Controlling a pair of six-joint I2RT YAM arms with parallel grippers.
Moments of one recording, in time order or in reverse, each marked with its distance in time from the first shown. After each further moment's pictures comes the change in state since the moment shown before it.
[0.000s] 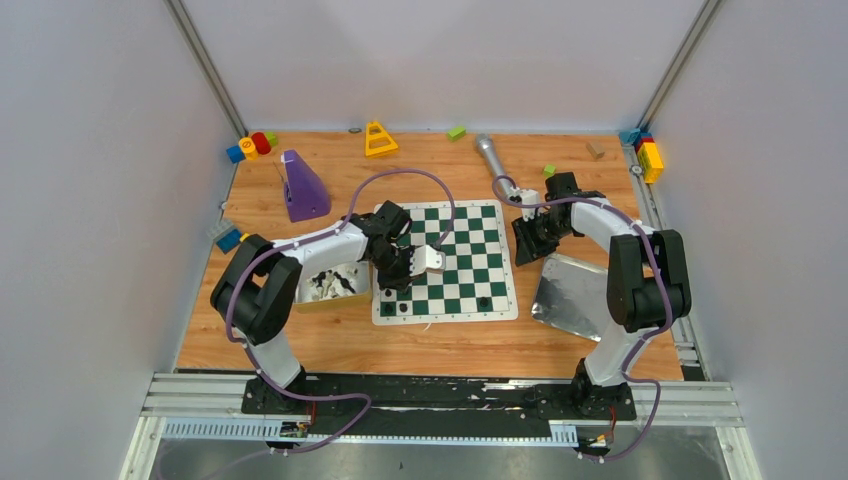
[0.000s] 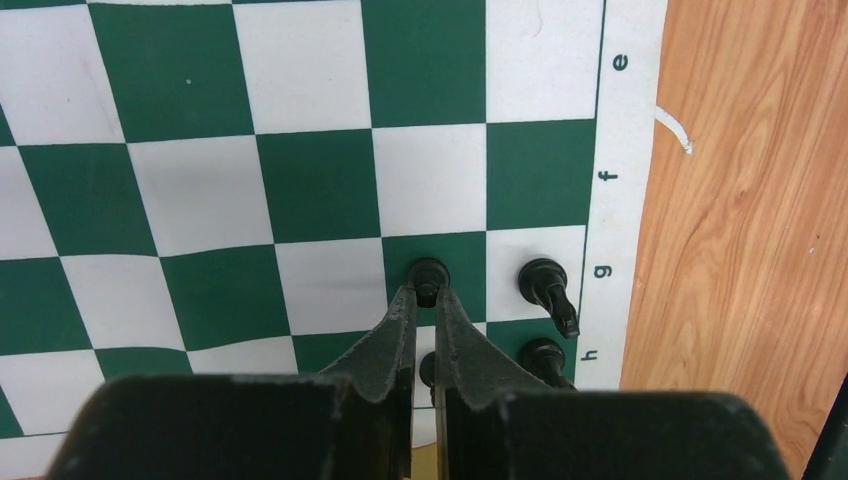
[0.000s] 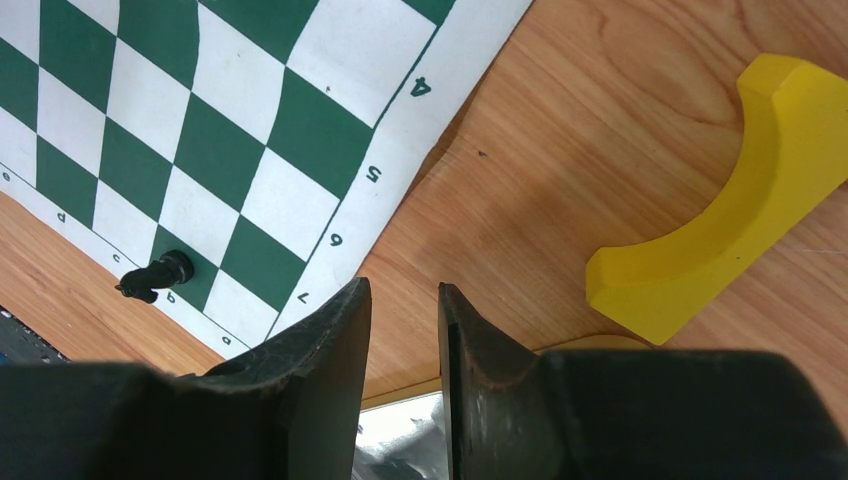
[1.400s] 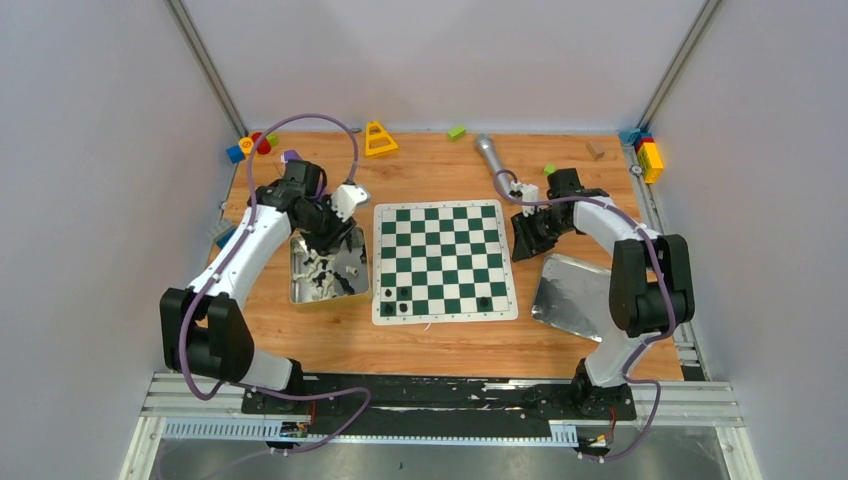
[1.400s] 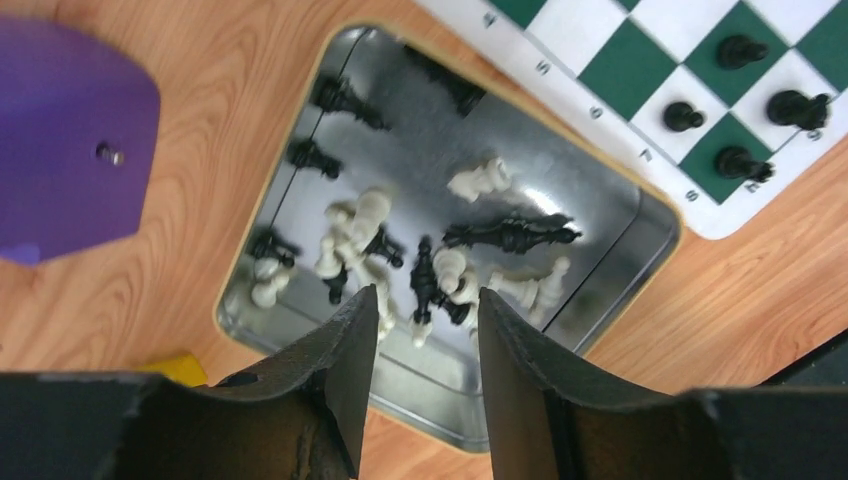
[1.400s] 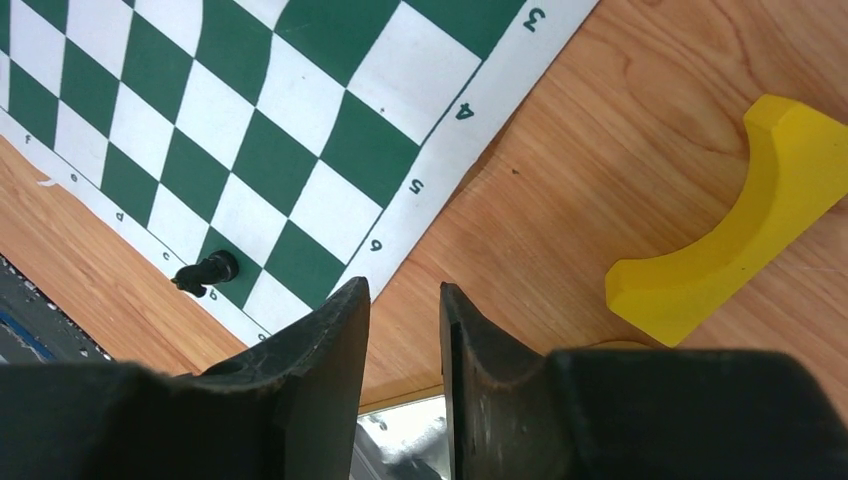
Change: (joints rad) left arm 0.410 -0.295 0.119 -0.254 -0.185 -0.208; right arm 0.000 -0.025 0.014 -0.010 -0.058 0.006
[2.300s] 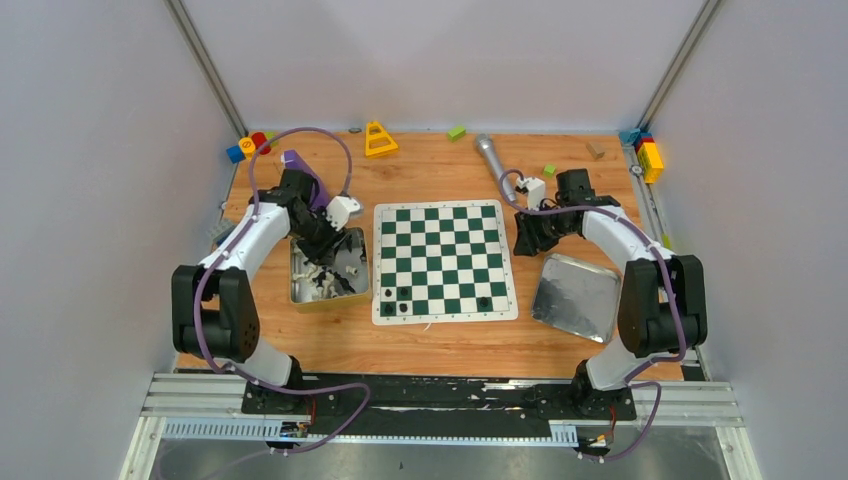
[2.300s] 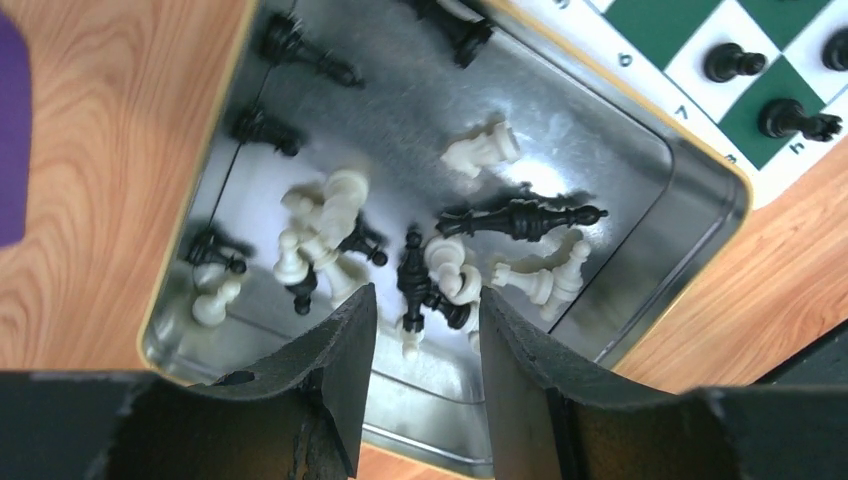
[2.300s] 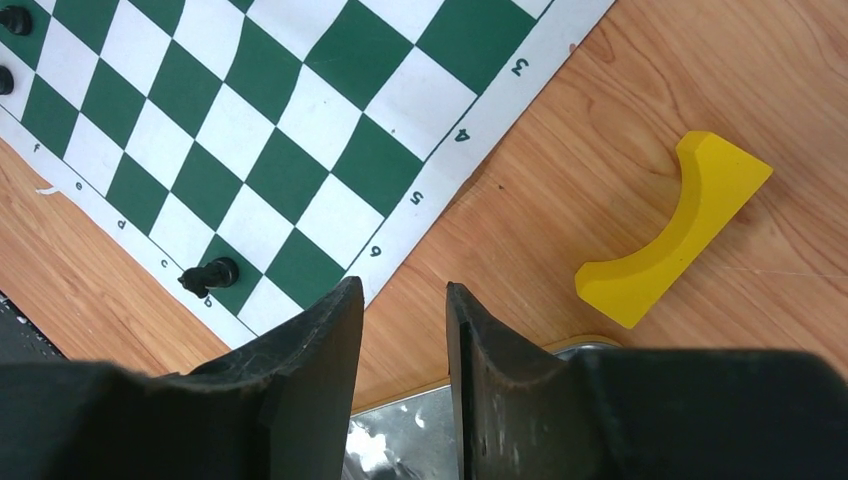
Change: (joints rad) left arm 0.123 0.100 -0.065 0.015 0.045 0.050; right arm -0.011 -0.134 -0.071 0.093 -0.024 -0.031
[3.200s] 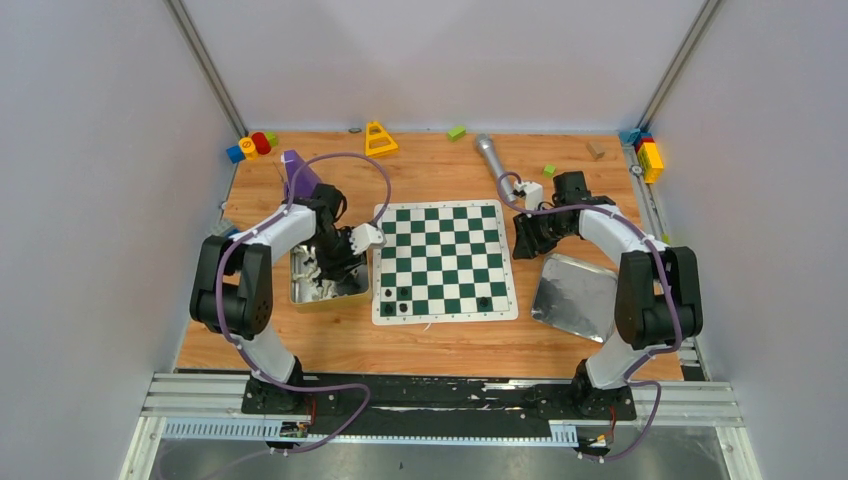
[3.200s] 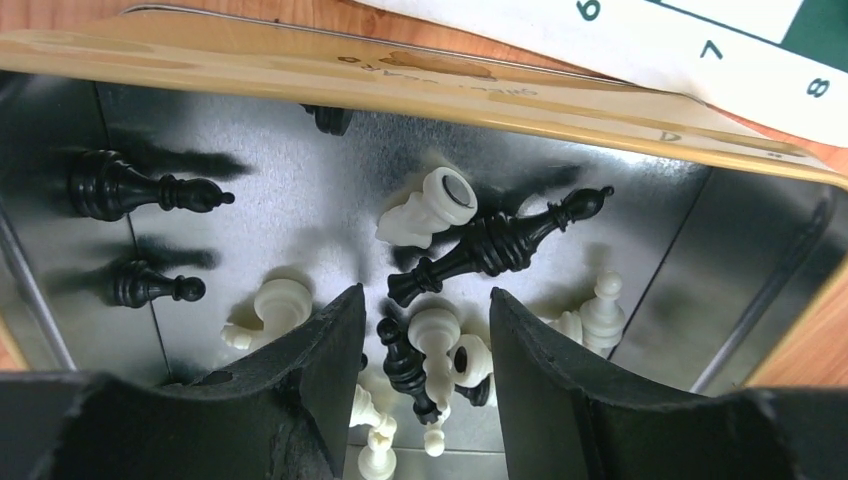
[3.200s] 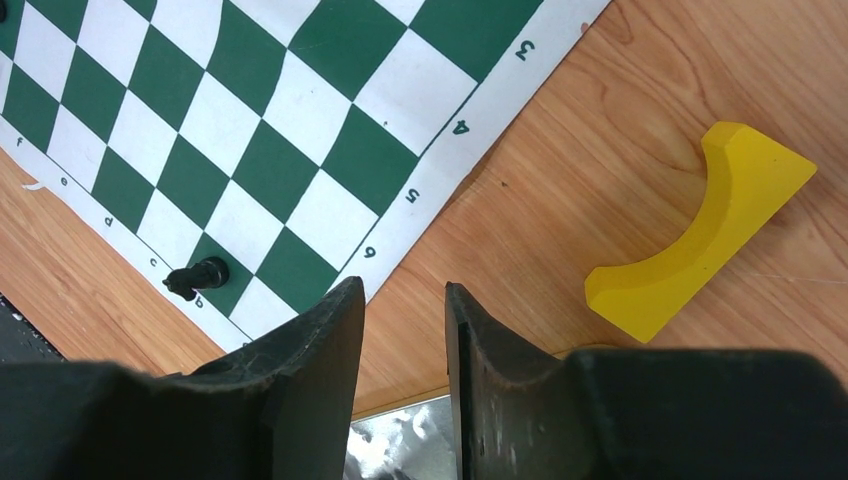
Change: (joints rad) left arm -0.128 0.152 -0.045 0.035 -0.055 0.299; right arm 0.000 0.048 -0.004 0.003 0.000 -0.001
